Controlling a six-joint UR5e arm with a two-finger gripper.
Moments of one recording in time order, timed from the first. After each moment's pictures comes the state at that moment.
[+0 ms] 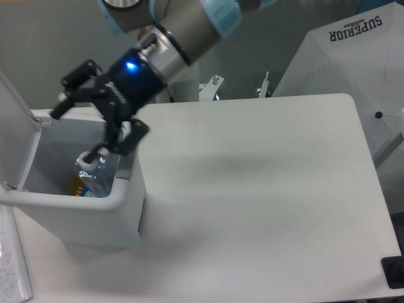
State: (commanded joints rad) arm 2.55 -1.76 -1.55 -0.89 0.45 0.89
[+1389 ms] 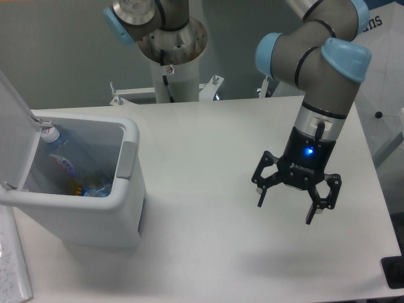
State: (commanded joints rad) arm 2.71 -1.97 -1.46 -0.94 1.16 1.07
